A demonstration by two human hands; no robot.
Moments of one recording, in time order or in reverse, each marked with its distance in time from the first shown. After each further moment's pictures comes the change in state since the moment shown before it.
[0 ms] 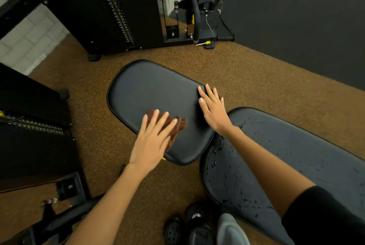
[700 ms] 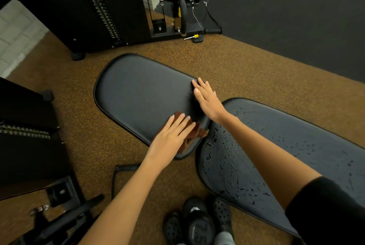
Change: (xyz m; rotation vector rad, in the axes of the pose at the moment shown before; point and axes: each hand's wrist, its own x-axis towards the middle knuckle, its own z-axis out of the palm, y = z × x) left_hand 0.020 0.040 0.023 0.075 -0.098 0.294; right_hand -0.001 0.000 -0.010 0.147 -0.040 0.070
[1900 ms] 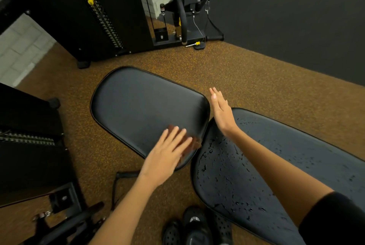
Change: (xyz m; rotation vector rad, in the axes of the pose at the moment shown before) left_hand -0.005 0.012 0.000 -0.084 0.011 -0.059; right_hand -0.014 0.019 -0.031 0.269 0.172 0.086
